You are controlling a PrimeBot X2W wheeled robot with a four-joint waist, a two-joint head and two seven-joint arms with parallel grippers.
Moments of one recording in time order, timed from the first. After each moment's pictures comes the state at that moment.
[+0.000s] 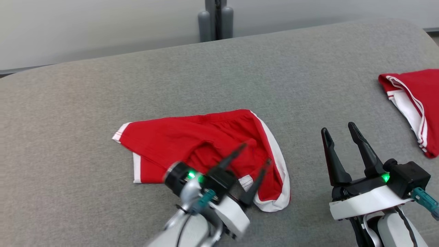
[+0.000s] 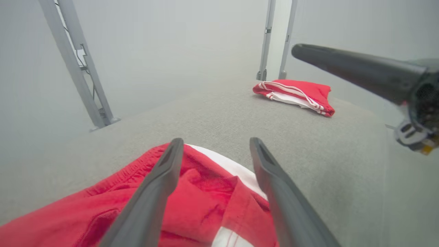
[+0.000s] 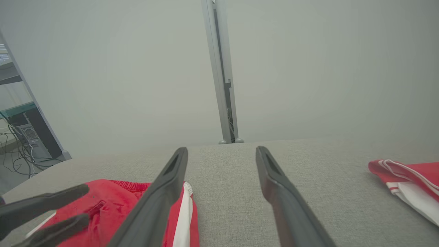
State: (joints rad) left arm -0.46 0.05 -0.90 0.40 -0.38 0.09 -0.24; right arm -0.17 -0.11 0.18 0.13 0.30 0.13 -0.26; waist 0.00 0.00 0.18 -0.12
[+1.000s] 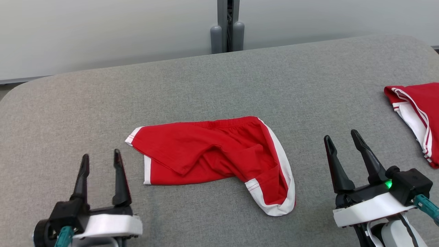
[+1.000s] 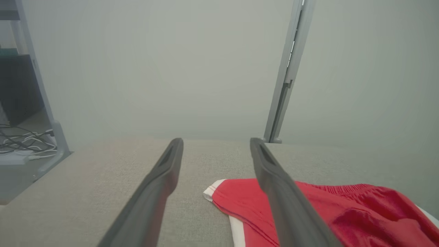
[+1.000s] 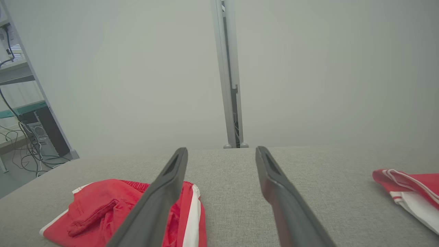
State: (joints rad) left arm -0.01 0.07 -0.11 0.03 -0.25 0.19 -0.26; right arm -0.14 -0.13 0.18 0.12 0.30 0.13 -0.26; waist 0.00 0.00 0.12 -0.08
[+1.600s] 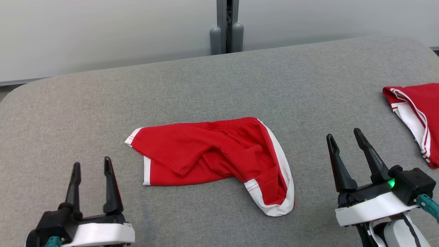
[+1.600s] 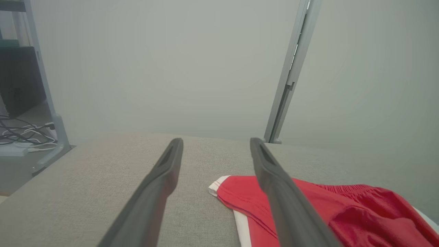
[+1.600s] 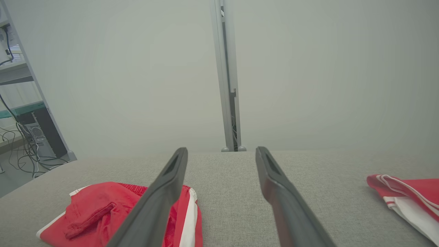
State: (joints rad) left arm 0.05 0.05 -0.02 0.00 -0.27 0.13 -0.26; right arm -0.13 -0.14 0.17 0.11 0.29 0.13 -0.26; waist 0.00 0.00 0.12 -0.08
